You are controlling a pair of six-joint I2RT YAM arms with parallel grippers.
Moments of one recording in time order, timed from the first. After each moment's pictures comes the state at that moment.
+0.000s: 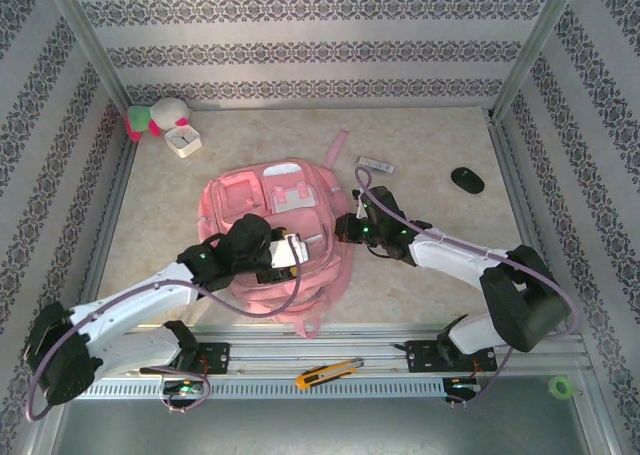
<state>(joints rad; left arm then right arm) -0.77 1.10 0.69 -0.34 0.08 0.60 0.59 1.43 0.72 -0.01 -0.24 0.71</state>
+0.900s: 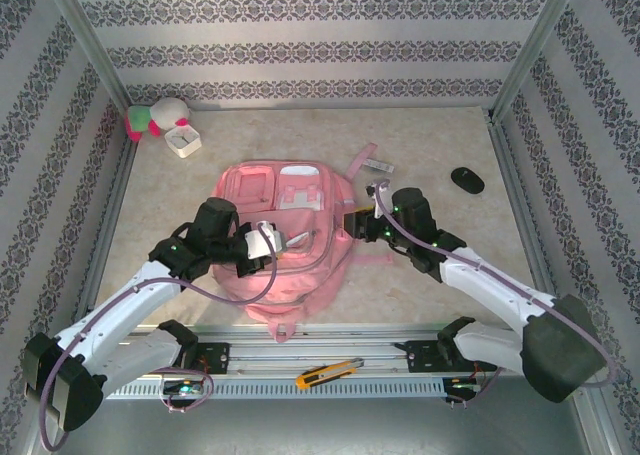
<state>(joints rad) -0.49 0.97 0.71 -0.51 0.50 0.70 0.52 1.13 0.62 0.02 -0.30 0.31</state>
